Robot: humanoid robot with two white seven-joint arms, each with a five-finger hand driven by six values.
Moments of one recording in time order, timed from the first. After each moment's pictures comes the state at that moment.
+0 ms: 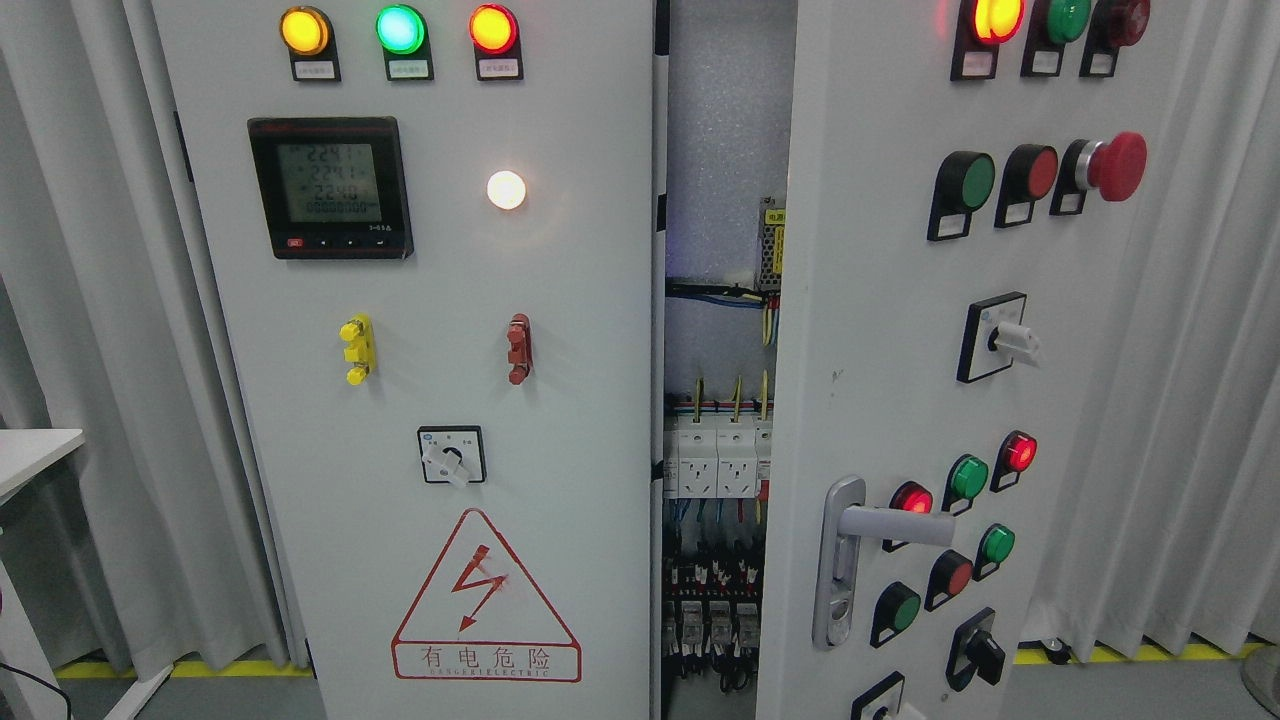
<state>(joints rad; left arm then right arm) 0.11 0.59 -0.07 -1.59 0.69 -0.08 -0.80 0.00 0.00 -0.04 0.00 0.00 0.04 0.03</state>
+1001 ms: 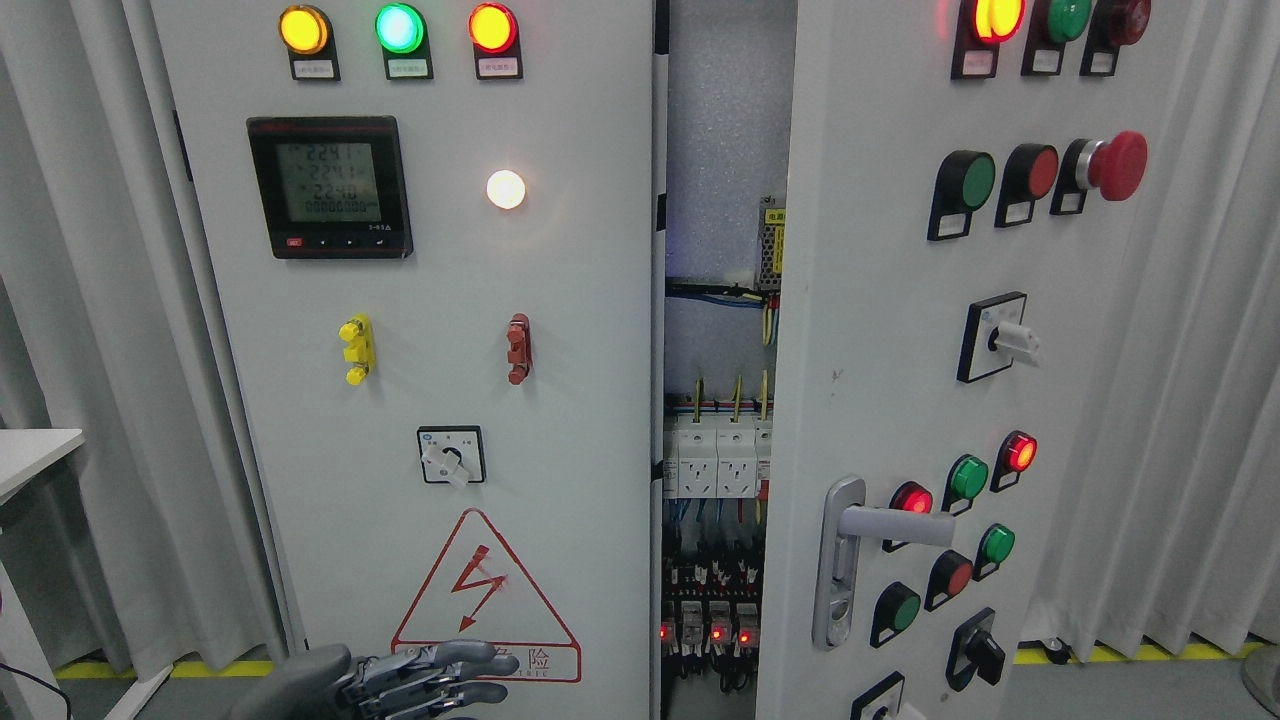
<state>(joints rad) -0.35 0.67 -0.10 -1.83 0.99 0.38 -0.86 0.00 0.00 -0.04 0.00 0.00 0.04 0.03</state>
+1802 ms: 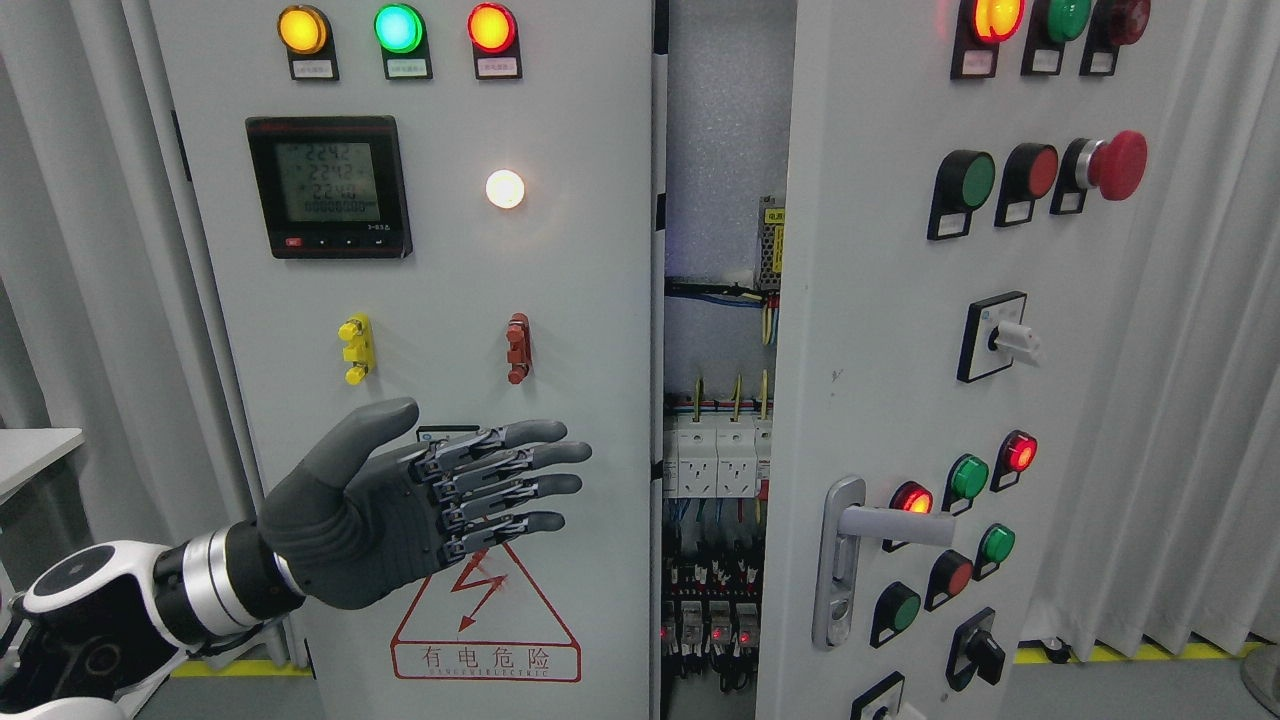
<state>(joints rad) -0.78 0.45 -0.12 -1.68 1.00 0.62 -0.81 0.00 0.00 -0.04 0.00 0.00 0.04 0.03</state>
